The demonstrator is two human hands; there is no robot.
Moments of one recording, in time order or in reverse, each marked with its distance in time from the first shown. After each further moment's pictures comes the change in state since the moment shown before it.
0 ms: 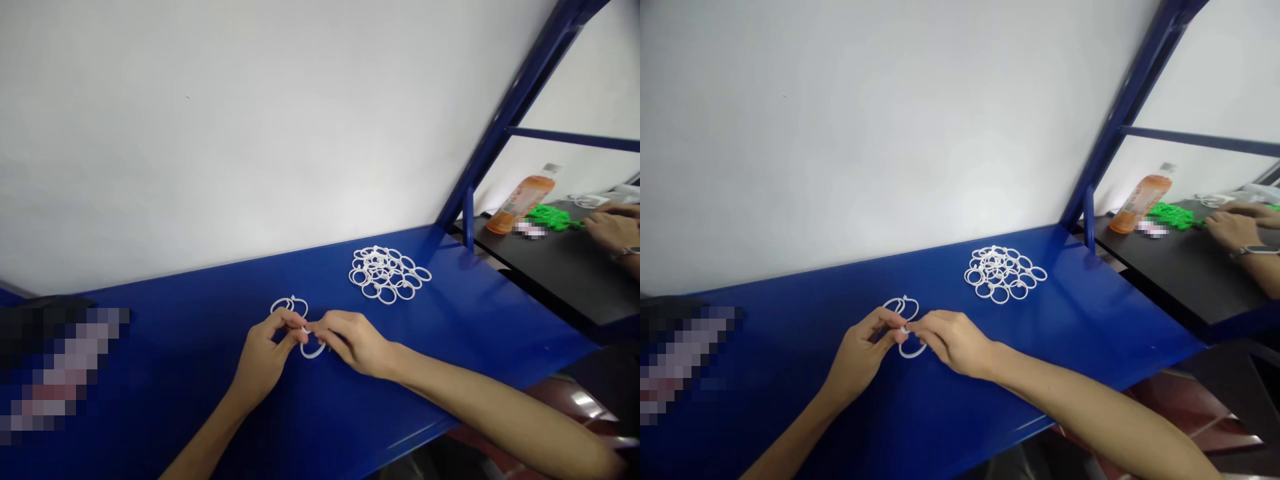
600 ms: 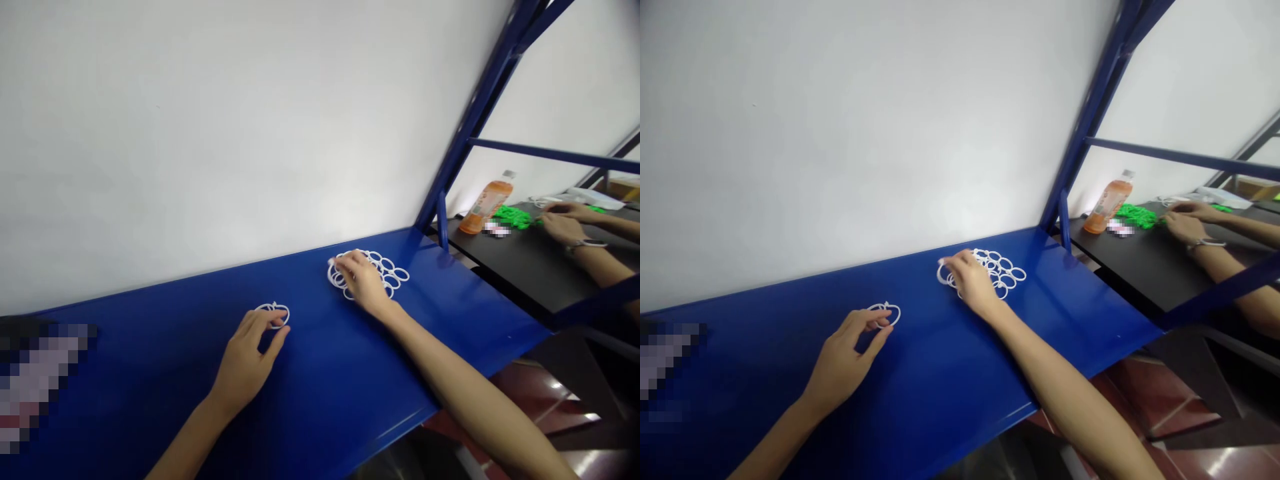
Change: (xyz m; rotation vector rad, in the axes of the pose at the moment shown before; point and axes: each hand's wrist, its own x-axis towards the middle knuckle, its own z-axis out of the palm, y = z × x) left_hand 0.004 -0.007 0.002 0.419 0.087 0.276; right_hand 0.010 0.073 -0.060 -0.438 0.393 0.213
